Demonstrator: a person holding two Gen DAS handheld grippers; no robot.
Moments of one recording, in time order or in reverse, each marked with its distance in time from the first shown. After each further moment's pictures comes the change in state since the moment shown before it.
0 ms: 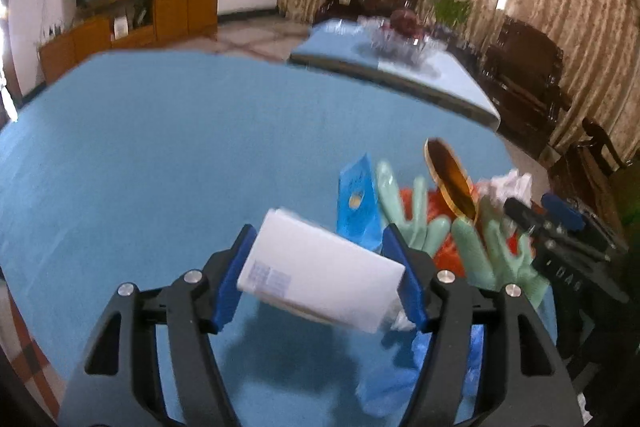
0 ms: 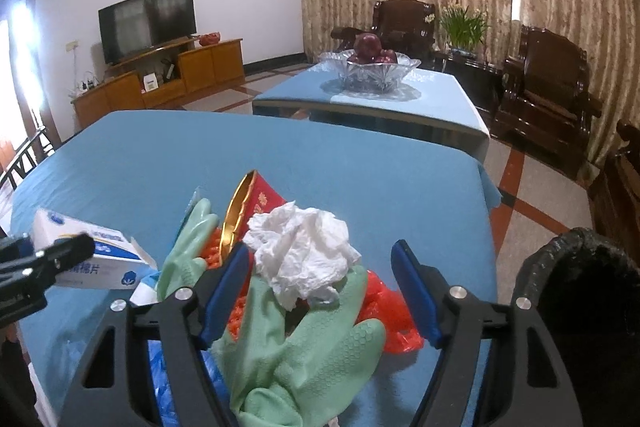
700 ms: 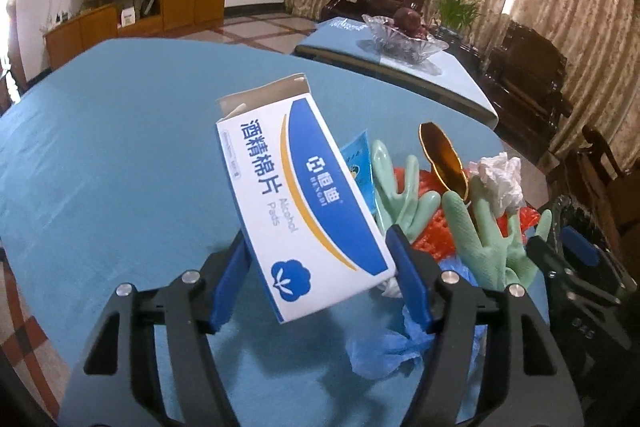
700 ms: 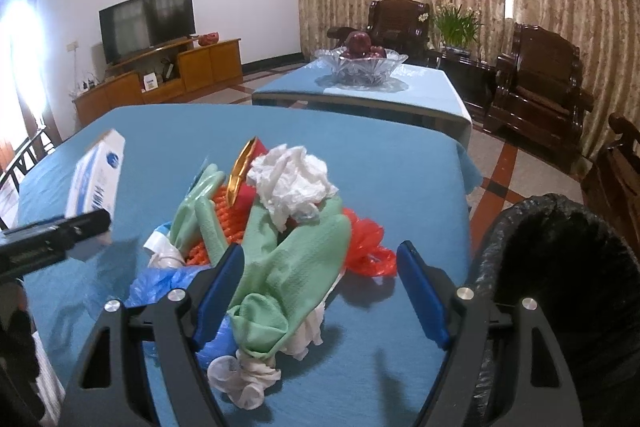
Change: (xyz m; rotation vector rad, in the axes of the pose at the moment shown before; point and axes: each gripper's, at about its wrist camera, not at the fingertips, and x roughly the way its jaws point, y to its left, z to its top) left arm -0.019 -0.006 -0.021 -0.019 -0.025 0.008; right arm -0.039 -0.008 -0.036 0.005 0.011 -0.014
